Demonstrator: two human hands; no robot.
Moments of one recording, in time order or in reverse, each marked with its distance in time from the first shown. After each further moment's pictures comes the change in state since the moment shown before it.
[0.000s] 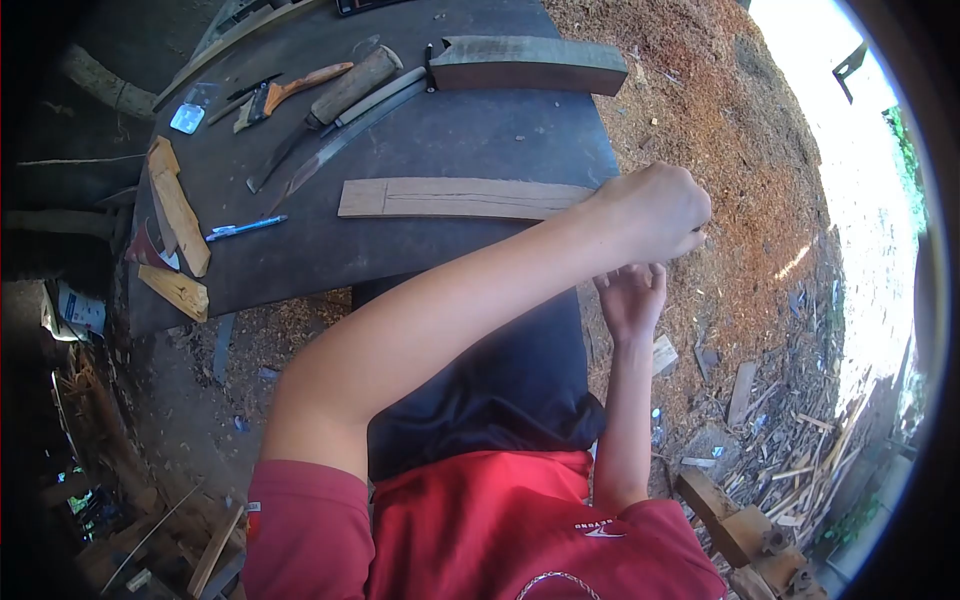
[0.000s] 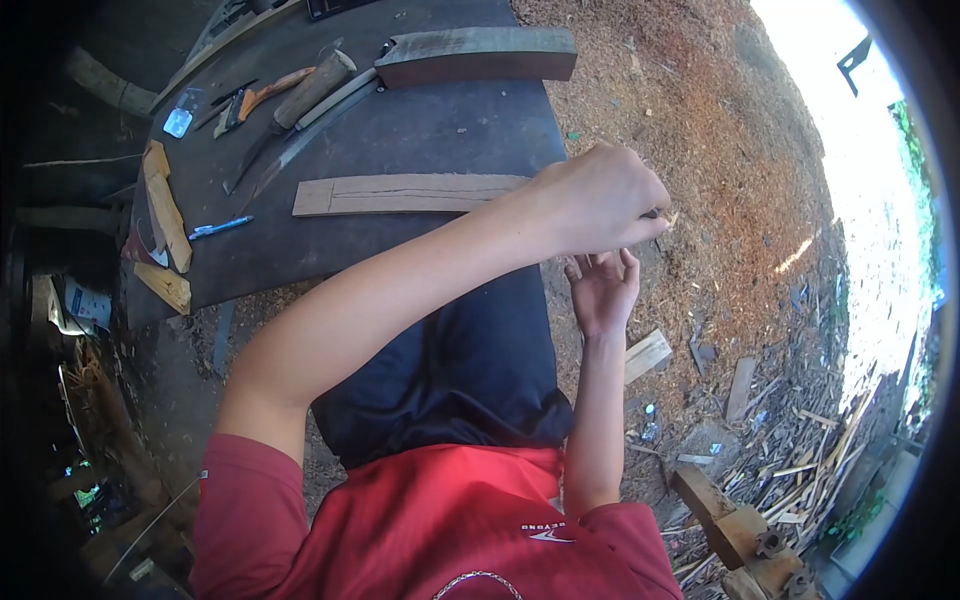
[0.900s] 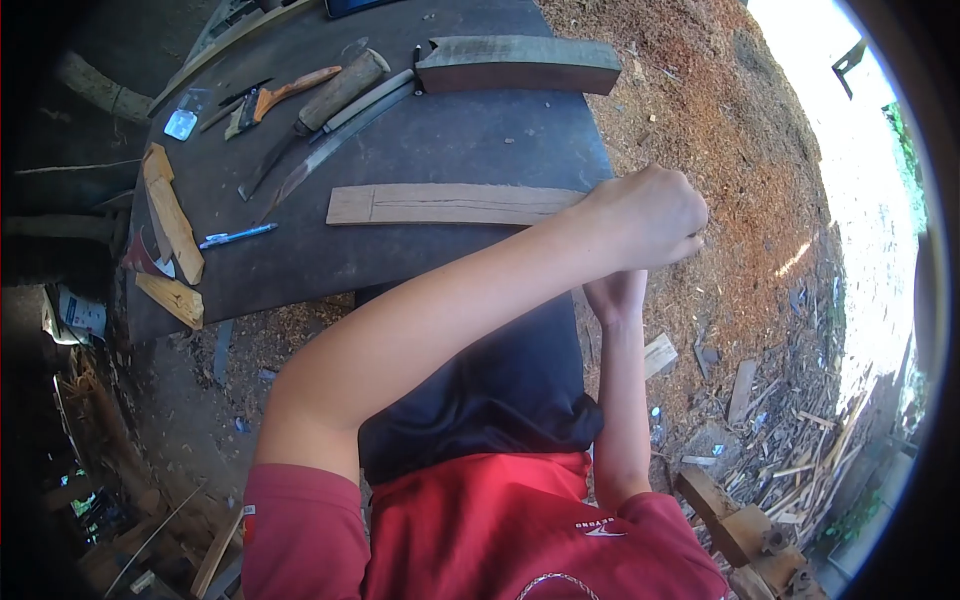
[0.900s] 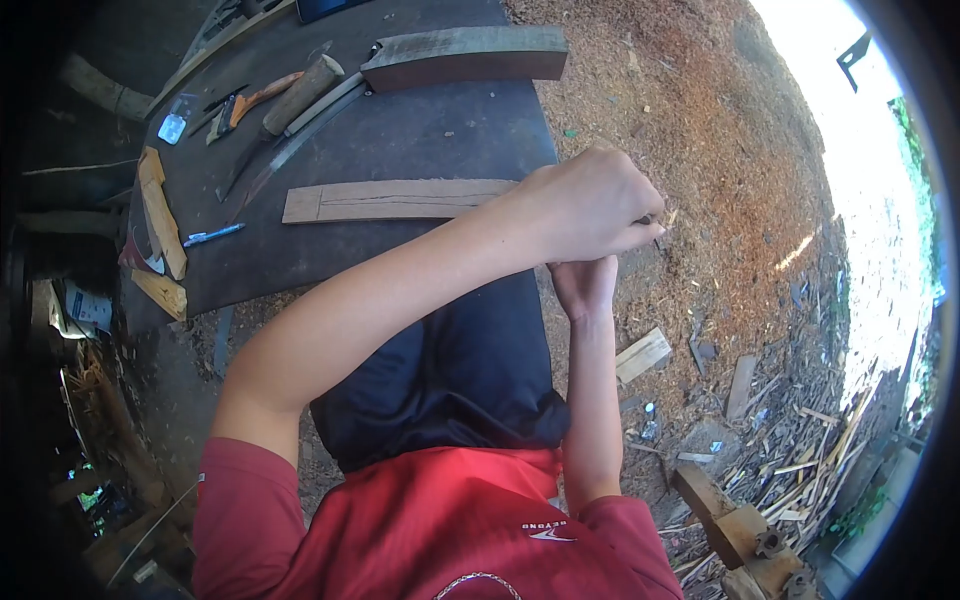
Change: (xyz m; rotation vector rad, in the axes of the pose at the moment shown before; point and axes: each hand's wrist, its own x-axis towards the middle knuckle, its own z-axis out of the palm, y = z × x) left_hand 0.003 0.000 0.000 0.053 -0.061 0.035; right_hand 0.016 0.015 0.049 -0.039 0.002 0.010
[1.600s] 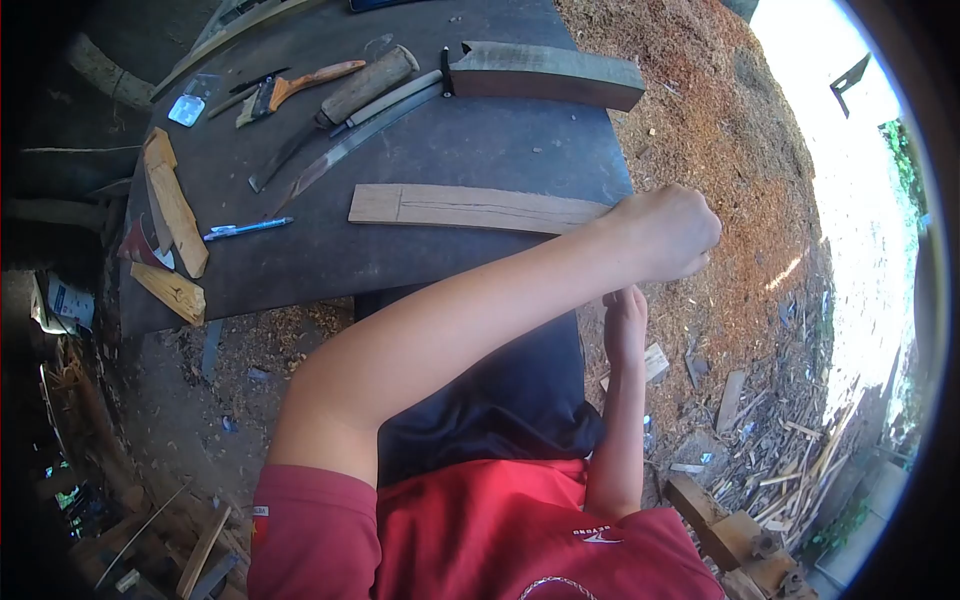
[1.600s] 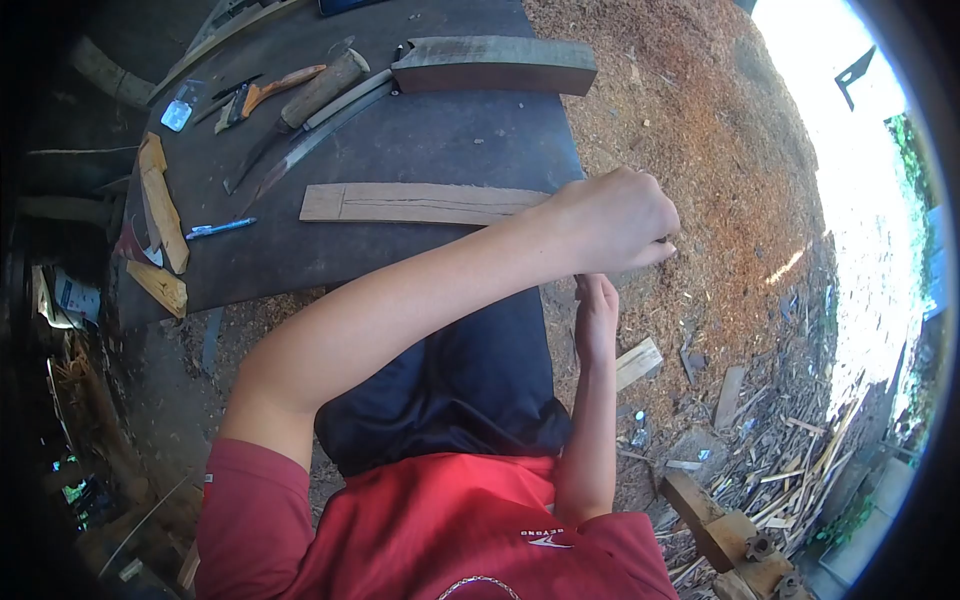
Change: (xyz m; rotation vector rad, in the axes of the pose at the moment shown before) left_hand -0.002 0.001 -0.004 0.008 -0.007 0.012; right_hand -0.037 0.001 -0.024 -0.889 0.193 -0.144
